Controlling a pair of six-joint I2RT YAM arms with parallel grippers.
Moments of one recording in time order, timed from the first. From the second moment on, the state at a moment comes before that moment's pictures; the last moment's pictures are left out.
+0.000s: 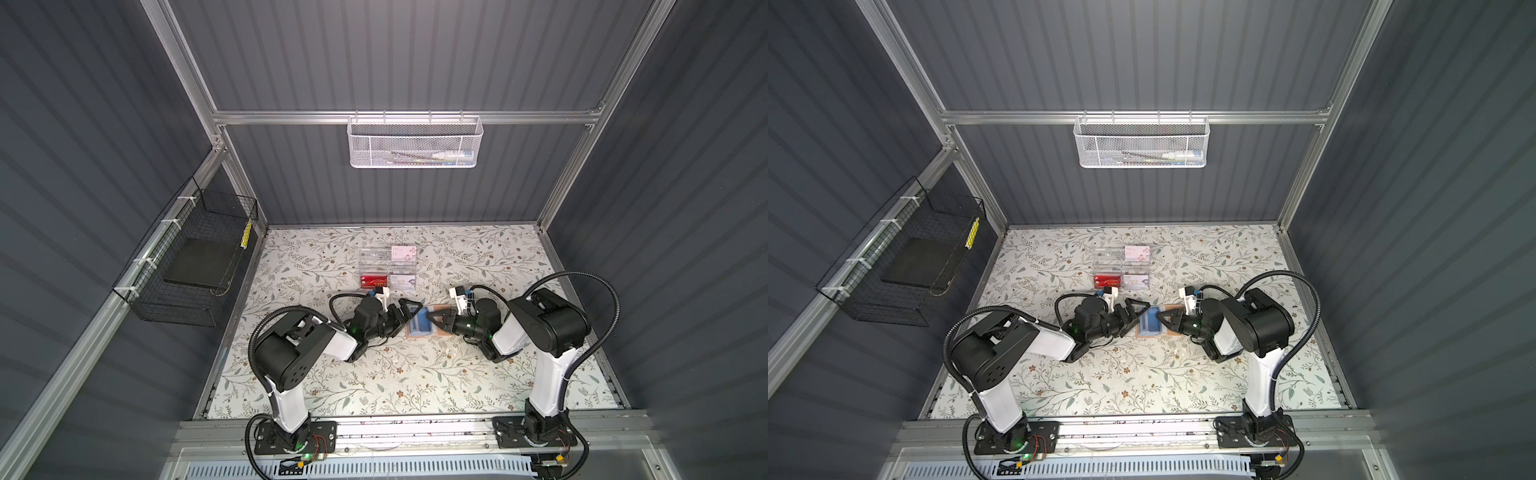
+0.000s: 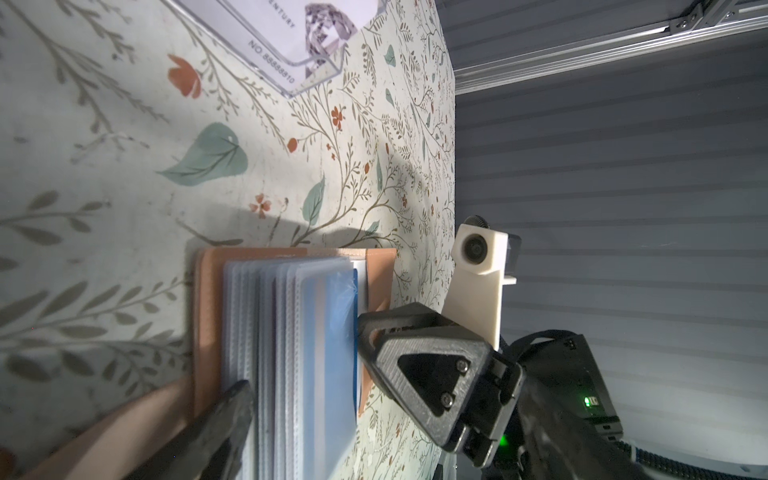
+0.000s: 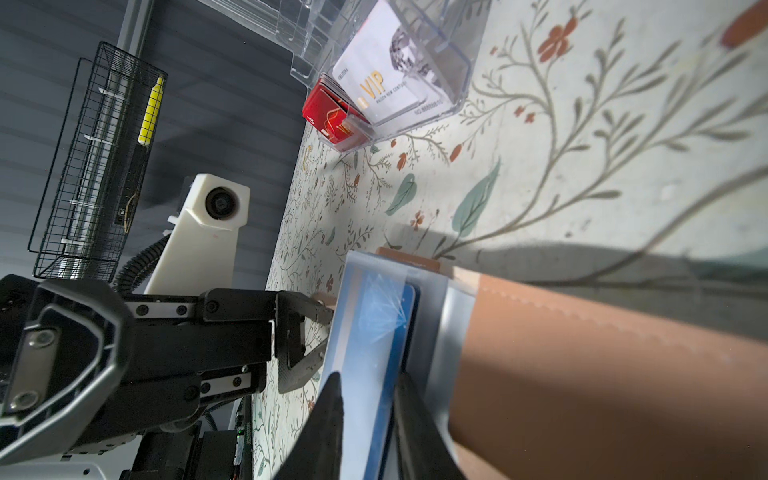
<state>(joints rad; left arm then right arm) -0.70 1.81 0.59 0.87 0.36 -1.24 0.38 1.98 0.43 1.20 -0.72 0.87</state>
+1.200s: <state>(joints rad) -0.69 1.83 0.59 0.90 0.36 -1.24 0.40 2.02 0.38 1.34 -0.77 1.00</state>
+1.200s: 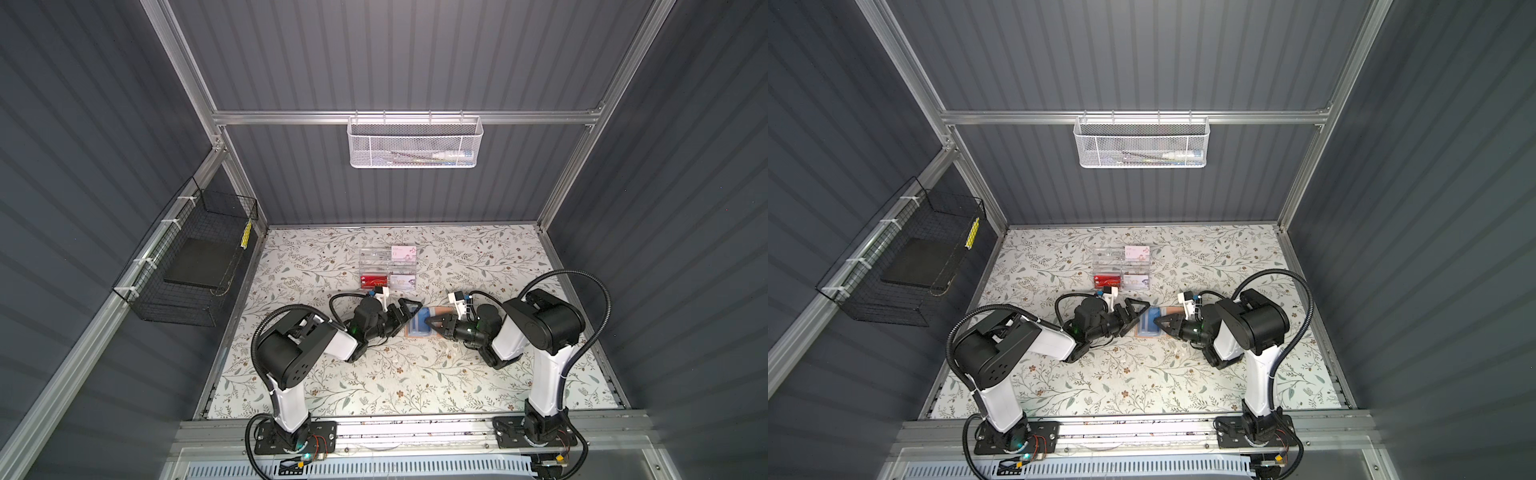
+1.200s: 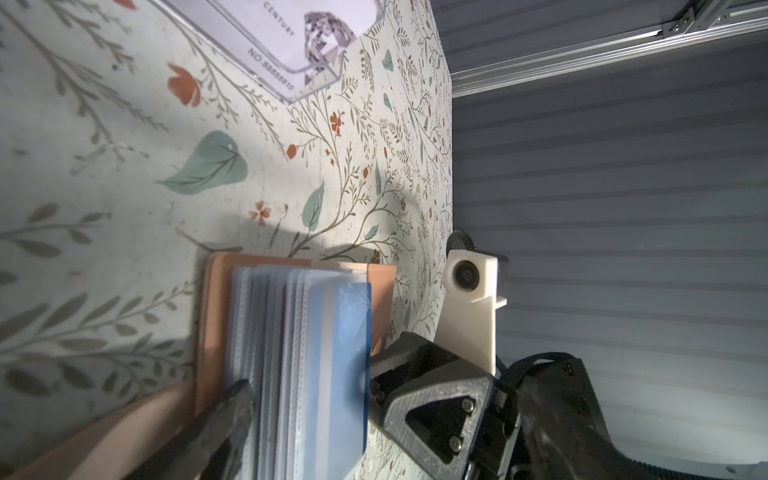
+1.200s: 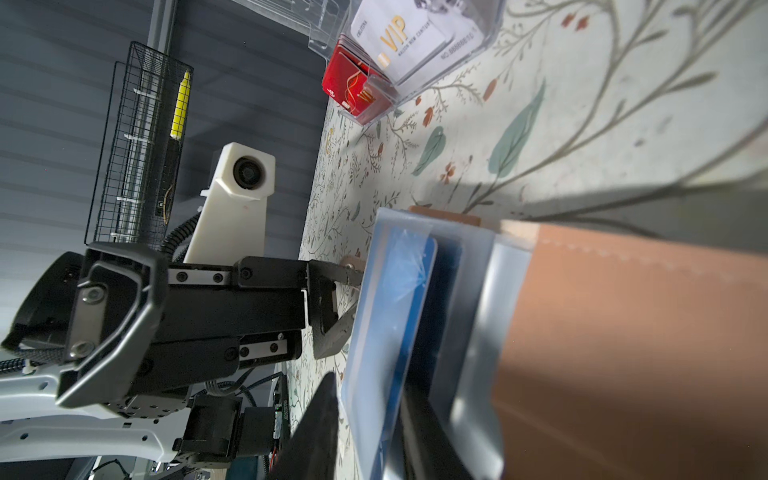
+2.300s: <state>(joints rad) -0.69 1.83 0.58 0.92 0.37 -1.24 0.41 2.00 0.41 1.27 -0.76 1.02</state>
